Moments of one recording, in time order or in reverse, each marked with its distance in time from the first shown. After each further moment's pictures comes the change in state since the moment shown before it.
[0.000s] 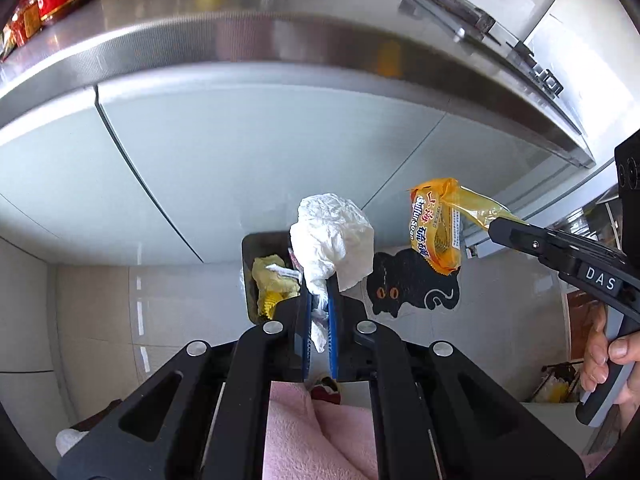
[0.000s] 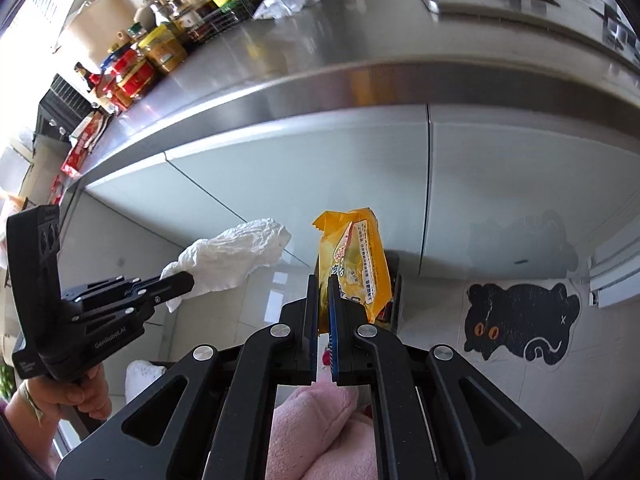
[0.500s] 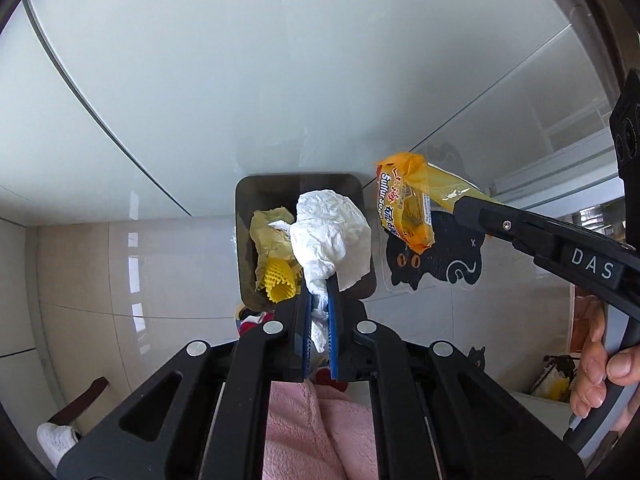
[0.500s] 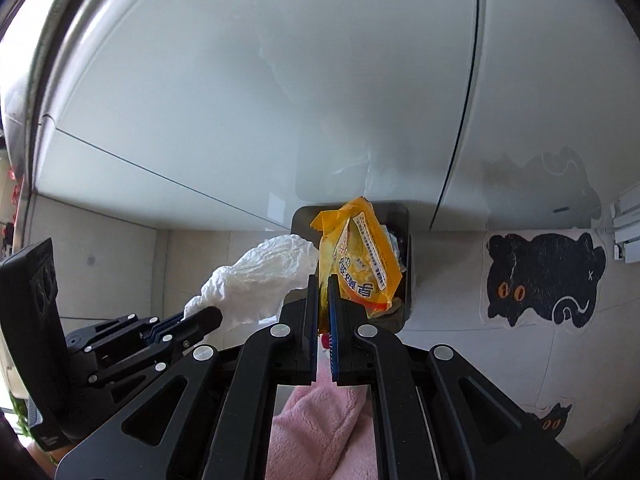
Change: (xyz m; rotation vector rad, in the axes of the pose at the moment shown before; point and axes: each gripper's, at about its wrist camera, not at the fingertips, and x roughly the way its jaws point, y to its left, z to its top) left arm 0.155 0.037 -0.025 -0.056 0.173 0.013; right arm 0.160 -0.025 -0.006 0.094 0.164 -0.021
